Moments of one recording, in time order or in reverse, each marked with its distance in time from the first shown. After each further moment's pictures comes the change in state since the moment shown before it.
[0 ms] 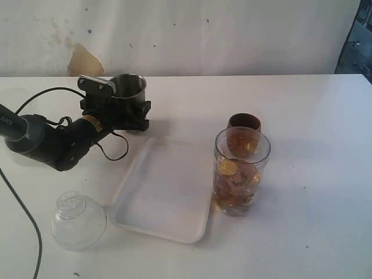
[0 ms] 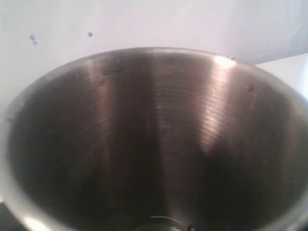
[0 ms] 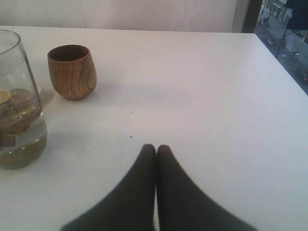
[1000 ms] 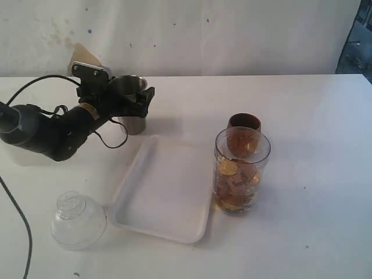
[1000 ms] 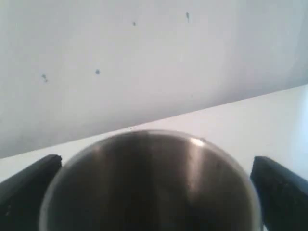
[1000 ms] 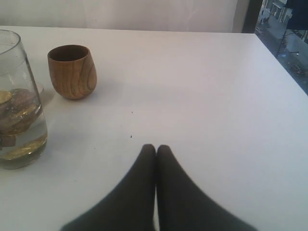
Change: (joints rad) left arm 0.000 -0.063 0.000 -0.012 -0.004 -0.014; right arm 0.000 0.000 0.000 0.000 0.000 0.000
